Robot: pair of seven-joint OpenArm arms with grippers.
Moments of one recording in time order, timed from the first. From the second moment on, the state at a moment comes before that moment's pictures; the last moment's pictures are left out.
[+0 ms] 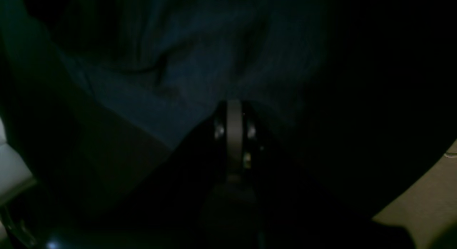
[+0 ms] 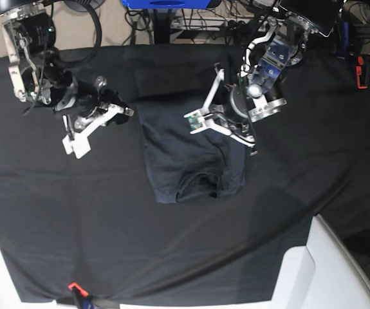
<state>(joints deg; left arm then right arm) 5.8 -17.4 25.5 96.9 16.5 -33.6 50.4 -12.3 13.2 -9.3 95.3 48.5 -6.3 -50.9</state>
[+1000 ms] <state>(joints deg) 10.7 -19.3 19.8 94.8 17.0 -33.4 45.6 -13.9 13.3 -9.3 95.4 48.5 -6.2 -50.9</state>
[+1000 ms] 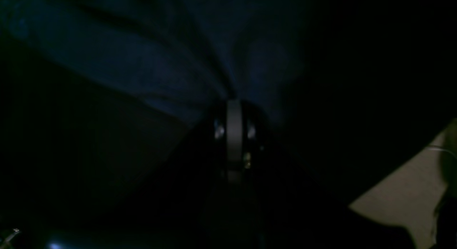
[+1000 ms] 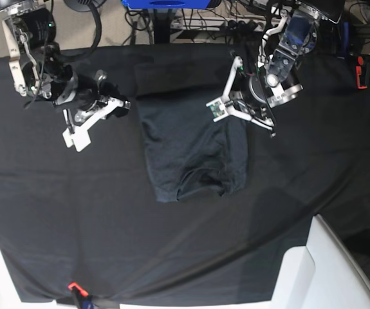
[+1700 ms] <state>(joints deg) -4.8 -10.8 2.7 83.9 16.8 -33.5 45.3 -6.0 17.7 -31.6 100.6 48.2 -6.3 -51.4</state>
